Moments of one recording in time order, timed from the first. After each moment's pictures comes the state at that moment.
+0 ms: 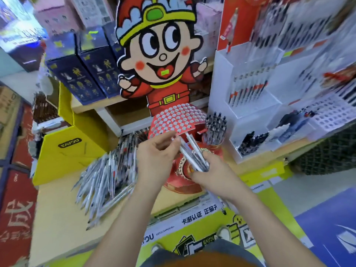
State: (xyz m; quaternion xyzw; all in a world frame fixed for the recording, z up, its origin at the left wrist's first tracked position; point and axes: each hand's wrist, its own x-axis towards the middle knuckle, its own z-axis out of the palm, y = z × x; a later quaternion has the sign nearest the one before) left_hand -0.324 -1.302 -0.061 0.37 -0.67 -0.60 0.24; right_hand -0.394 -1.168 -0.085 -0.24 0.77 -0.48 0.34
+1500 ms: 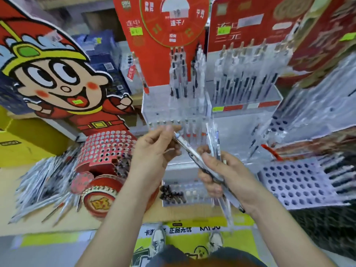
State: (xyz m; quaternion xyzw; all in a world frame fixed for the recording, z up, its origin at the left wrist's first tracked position) left_hand -0.588 -1.163 -0.031 0.34 -0.49 -0.73 0.33; right_hand -0.699 -1.035 -0.055 -0.17 0.47 -0.61 0.62
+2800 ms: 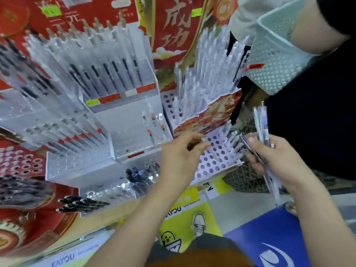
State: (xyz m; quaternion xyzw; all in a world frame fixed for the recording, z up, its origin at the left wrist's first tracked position) left_hand -0.749 -0.980 -0.084 0.27 -0.74 -0.58 0.20; right_hand -0.863 -0.809 -0.073 -0.07 0.73 -0.60 0.32
